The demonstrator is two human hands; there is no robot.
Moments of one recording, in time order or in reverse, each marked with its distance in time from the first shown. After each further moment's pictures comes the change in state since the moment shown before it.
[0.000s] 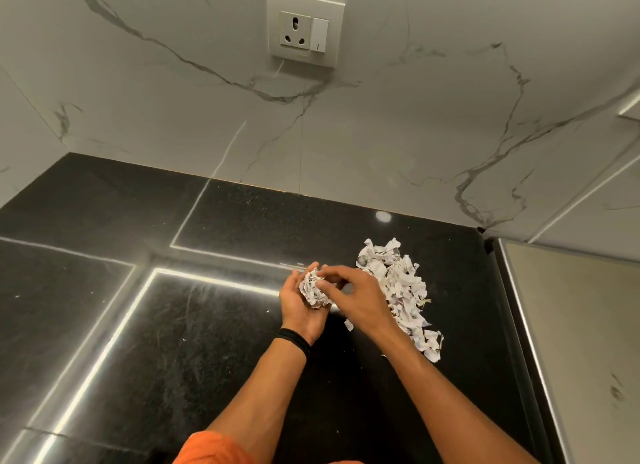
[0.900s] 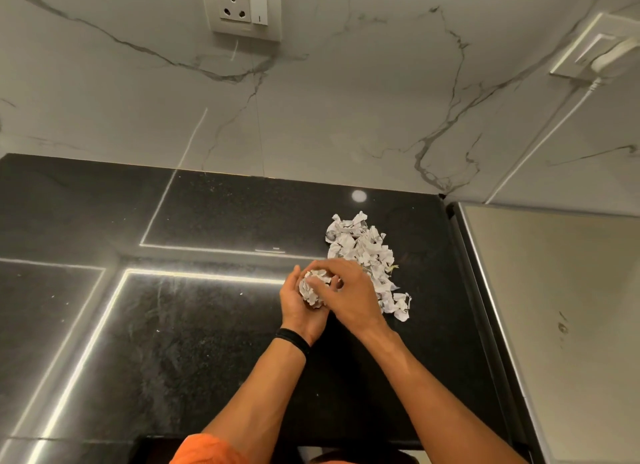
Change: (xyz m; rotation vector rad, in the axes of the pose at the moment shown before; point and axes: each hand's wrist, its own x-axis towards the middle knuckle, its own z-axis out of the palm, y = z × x) left_hand -0.039 -0.053 -0.004 0.086 -0.065 -0.147; right_hand -0.056 0.010 -0.014 -0.077 0.182 0.017
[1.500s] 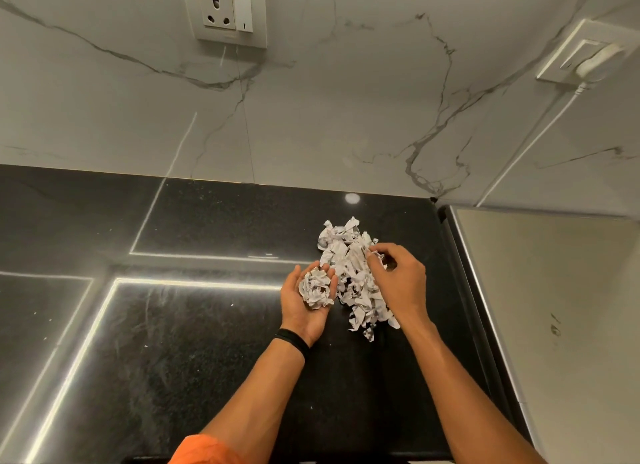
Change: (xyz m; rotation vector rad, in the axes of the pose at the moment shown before) left_hand 0.014 -0.003 0.019 -0.023 0.068 -0.022; right_hand 0.023 0.036 -0.071 -0.128 0.297 0.198
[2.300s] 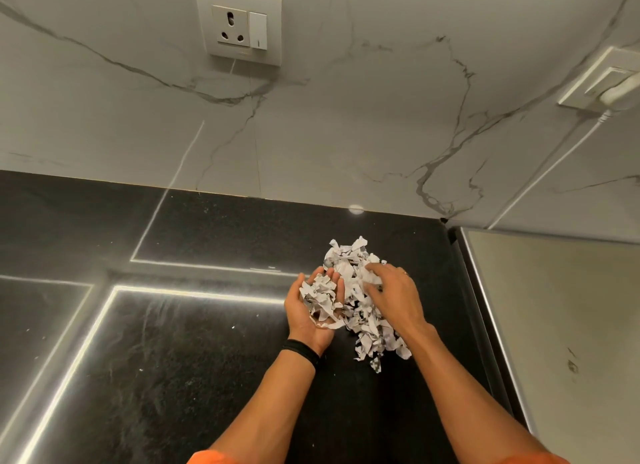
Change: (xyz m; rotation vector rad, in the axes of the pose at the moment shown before) left_hand 0.023 0.007 0.023 -0.201 -0.075 -0.059; right_hand 0.044 0.036 0.031 -0.470 -0.290 -0.154
